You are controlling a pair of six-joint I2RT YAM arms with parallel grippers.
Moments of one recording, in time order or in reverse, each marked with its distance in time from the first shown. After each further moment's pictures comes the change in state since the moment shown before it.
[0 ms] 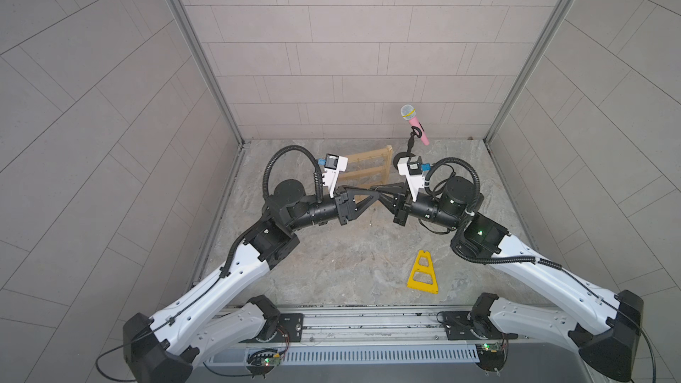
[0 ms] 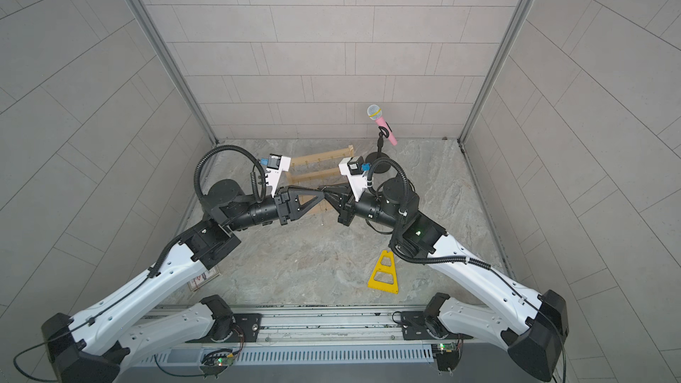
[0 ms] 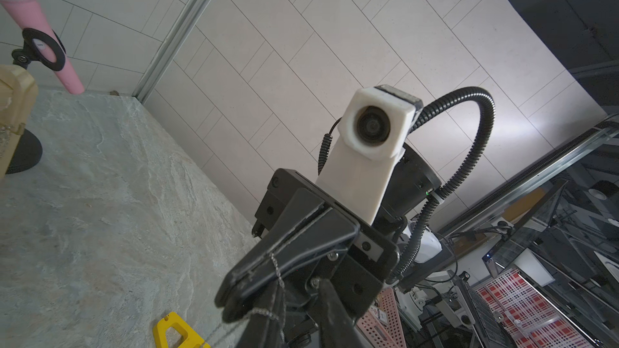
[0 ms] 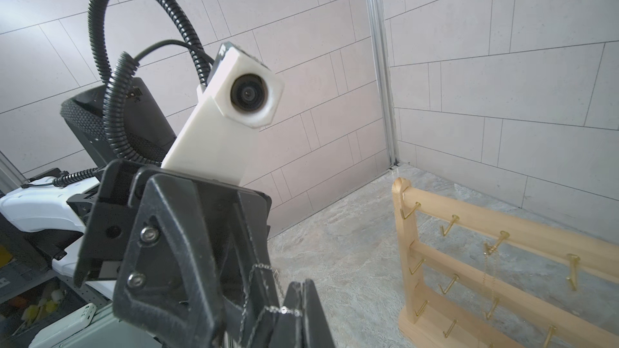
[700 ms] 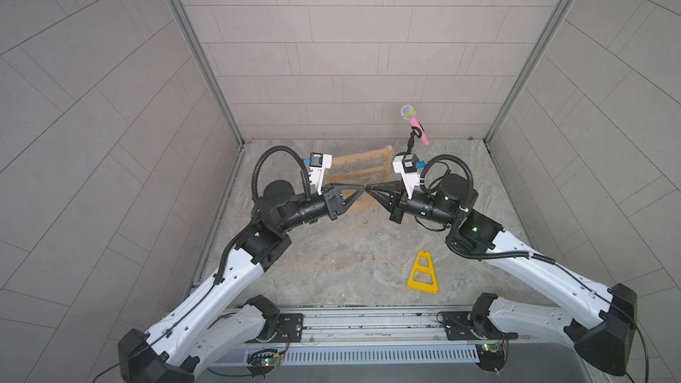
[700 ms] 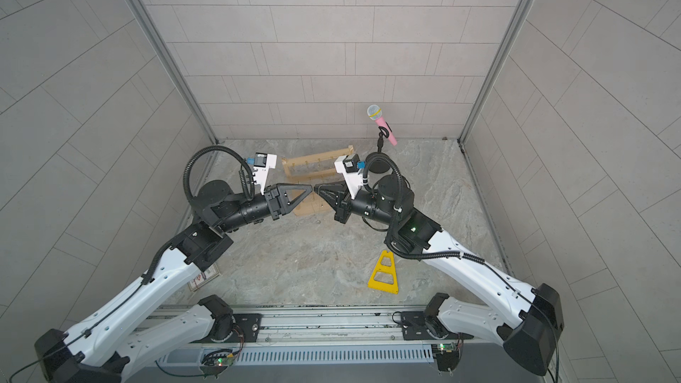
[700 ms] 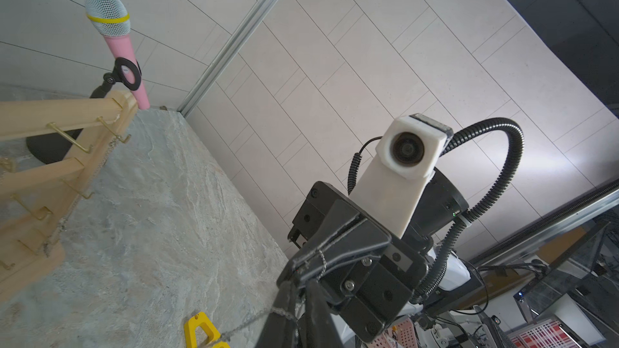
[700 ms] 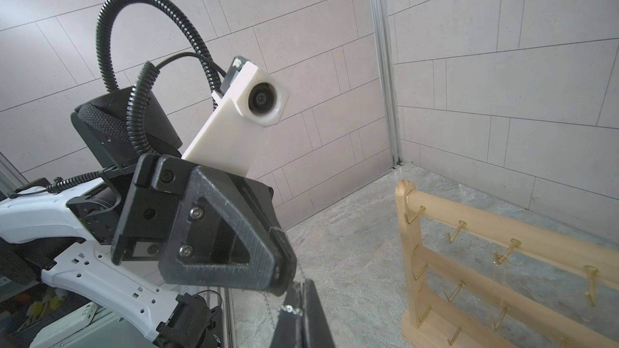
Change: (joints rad) left arm 0.113 -0.056 -0.039 -0.041 -0.025 -0.015; right arm 0.000 0.068 0.041 0.010 -0.024 -0.007
